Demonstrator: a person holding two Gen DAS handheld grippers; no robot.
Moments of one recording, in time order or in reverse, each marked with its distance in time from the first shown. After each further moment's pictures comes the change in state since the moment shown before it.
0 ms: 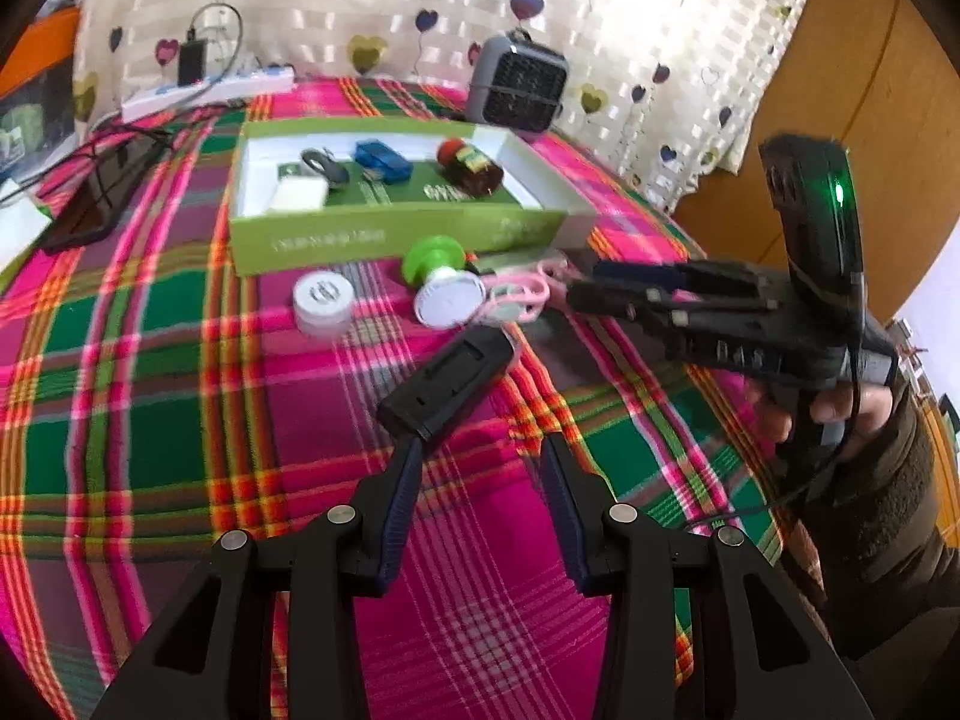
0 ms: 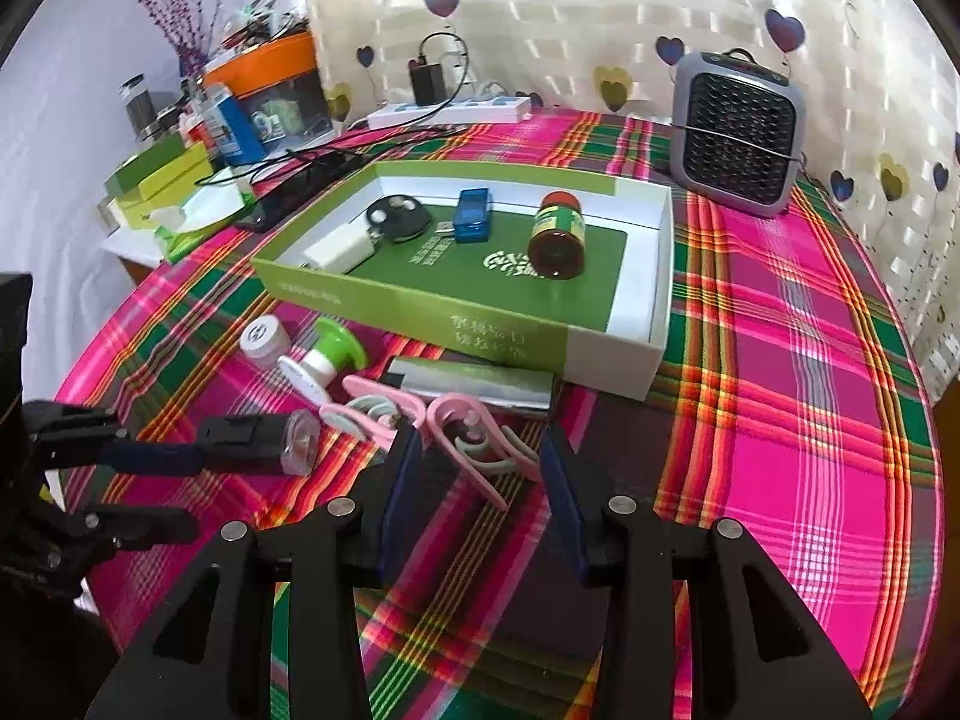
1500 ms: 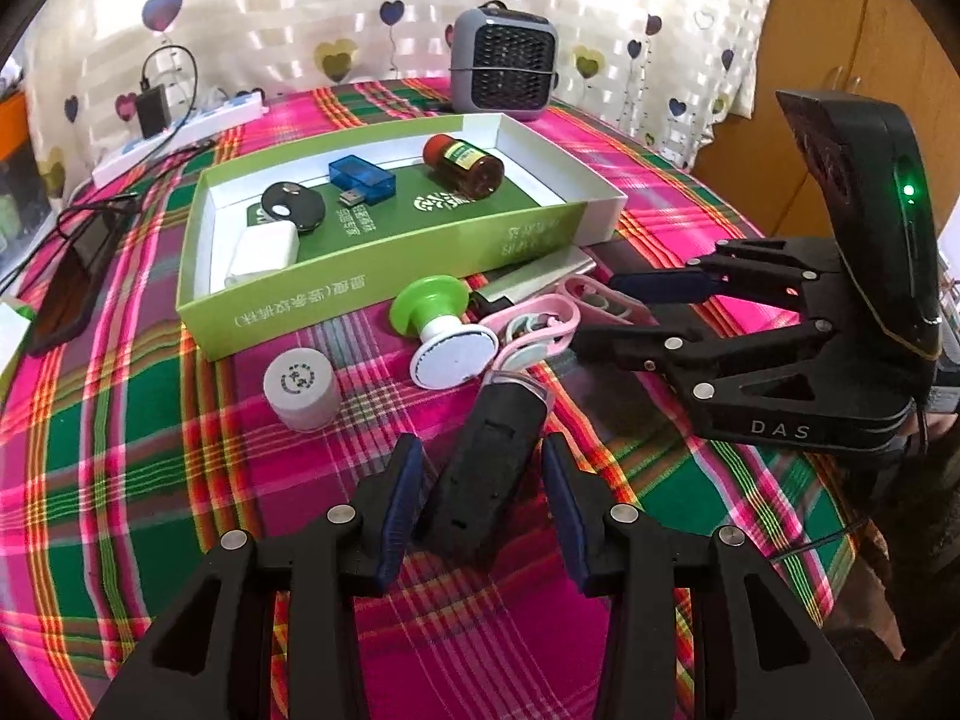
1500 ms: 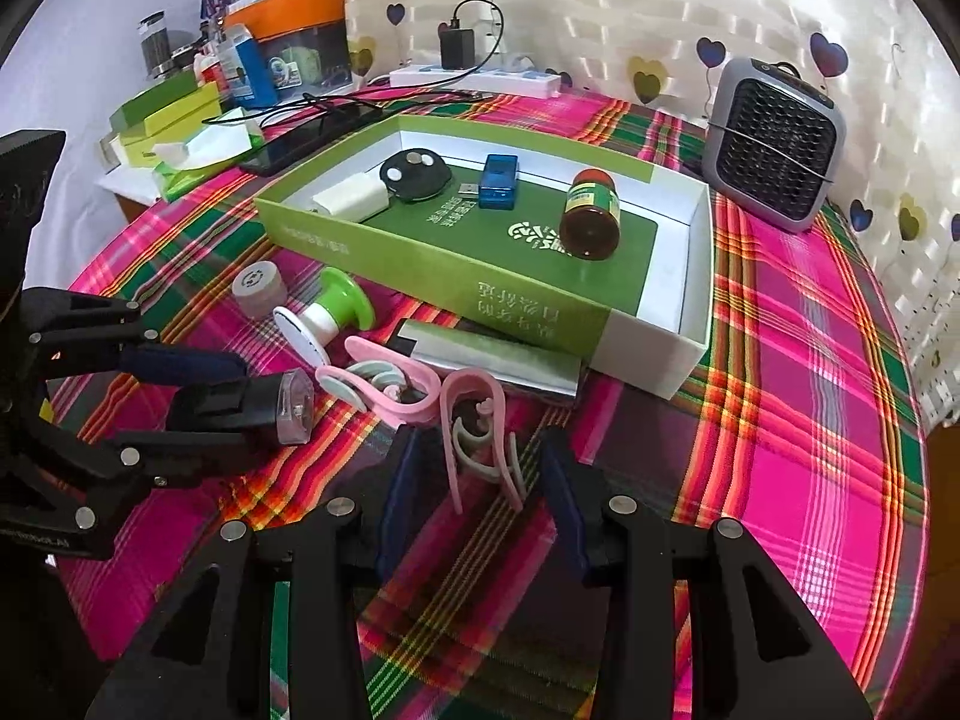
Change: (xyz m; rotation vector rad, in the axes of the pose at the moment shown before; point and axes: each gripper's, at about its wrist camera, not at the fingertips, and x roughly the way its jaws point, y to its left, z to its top) left arm 0.046 -0.014 0.030 0.153 0.063 0.117; right arm 0.018 0.010 0.000 -0.084 0.058 -0.052
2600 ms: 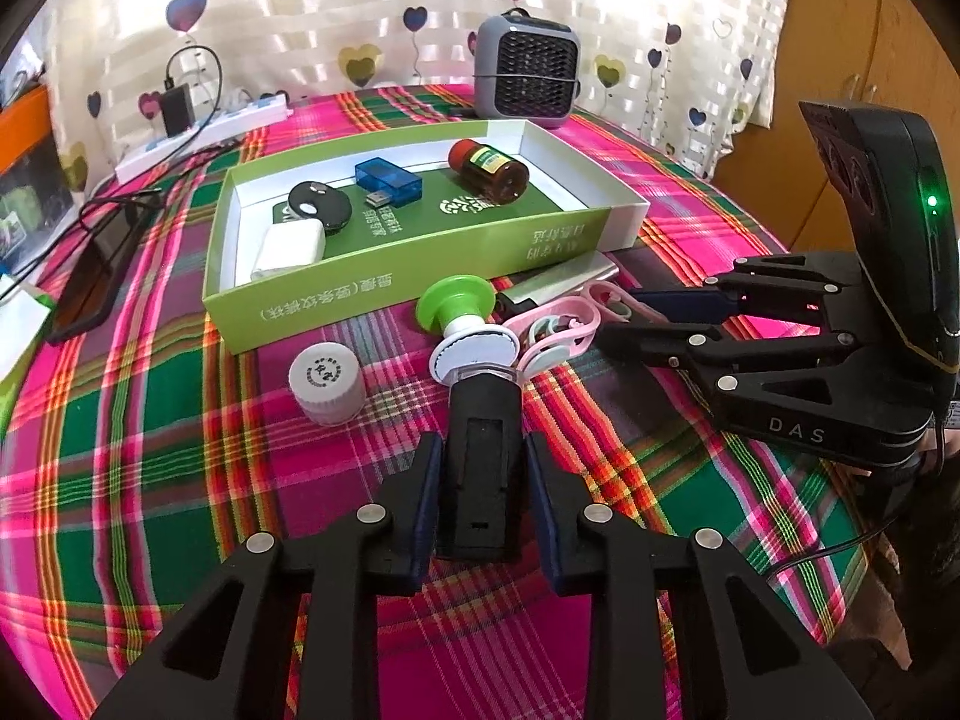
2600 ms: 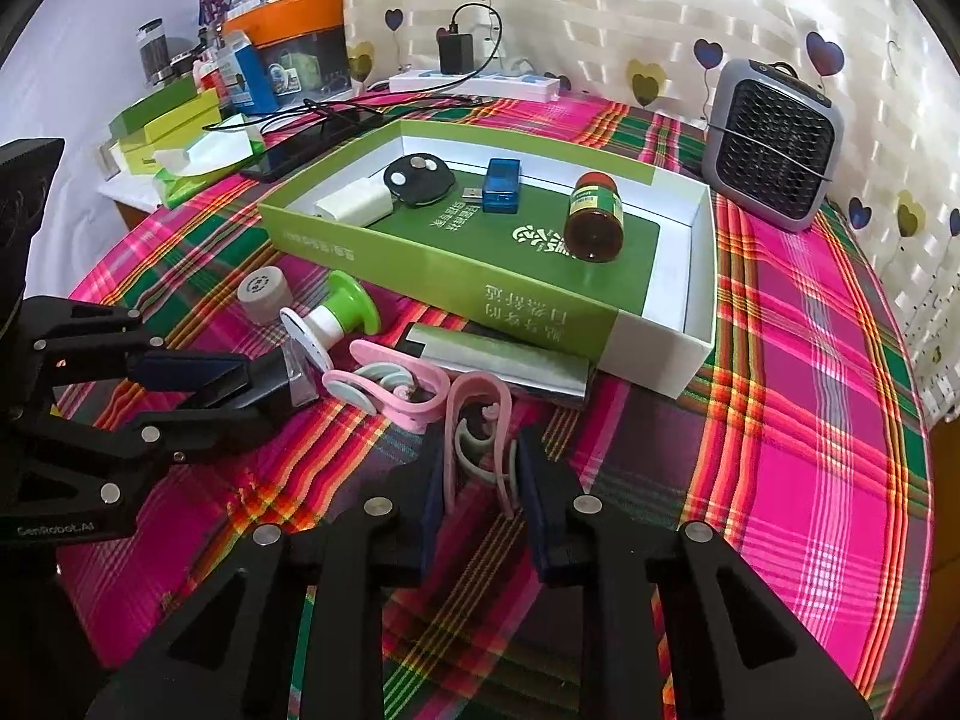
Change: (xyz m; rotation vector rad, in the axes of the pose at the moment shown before) left arm -0.003 0.003 -0.003 -0.026 -0.019 0.040; right arm -0.002 0.002 0.000 0.004 -0.009 0.010
